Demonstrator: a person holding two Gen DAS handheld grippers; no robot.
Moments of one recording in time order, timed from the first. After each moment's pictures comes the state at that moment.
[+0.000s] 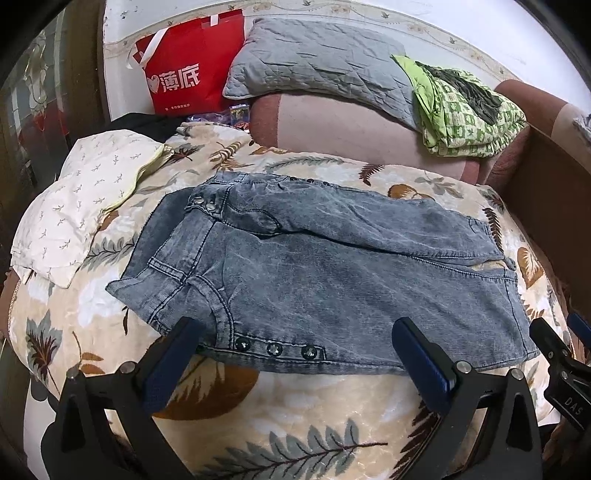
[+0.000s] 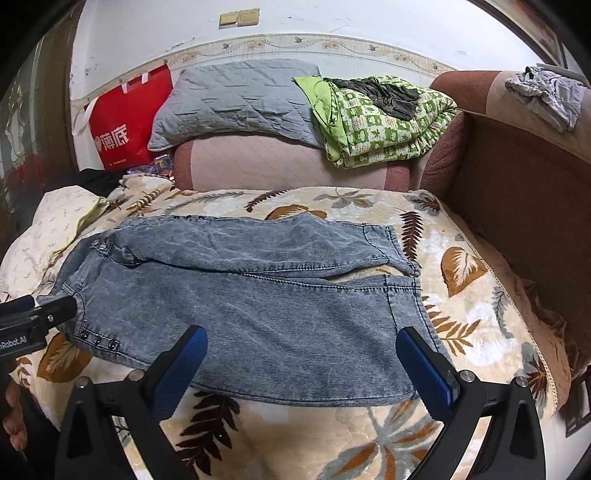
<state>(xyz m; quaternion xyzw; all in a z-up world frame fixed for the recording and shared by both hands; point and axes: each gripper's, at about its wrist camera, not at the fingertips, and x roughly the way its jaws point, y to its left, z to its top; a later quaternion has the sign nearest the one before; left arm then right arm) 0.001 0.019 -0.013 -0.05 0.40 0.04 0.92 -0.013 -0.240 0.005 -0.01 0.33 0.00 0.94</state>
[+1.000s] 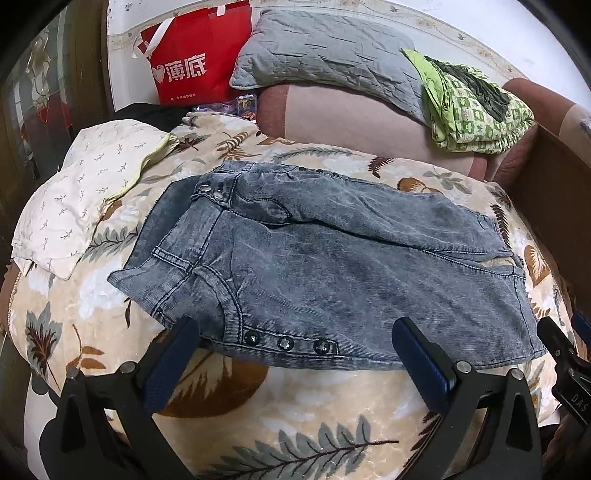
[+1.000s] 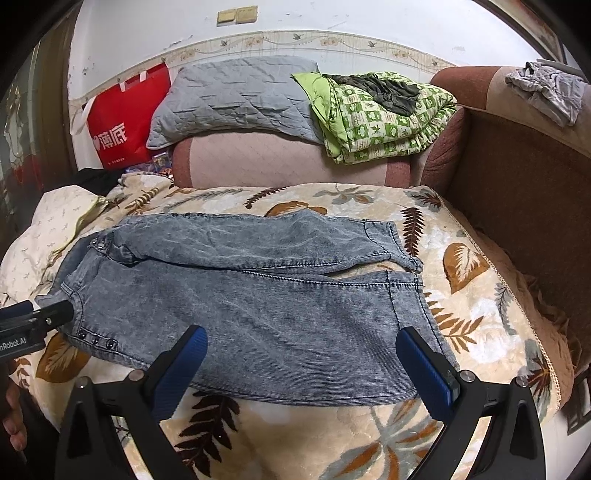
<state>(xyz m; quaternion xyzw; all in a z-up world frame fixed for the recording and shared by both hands) 0.004 0.027 -0.023 -0.06 0.41 0.05 0.91 -0.007 -0.237 -0.001 -0.01 0.34 0.00 0.94</state>
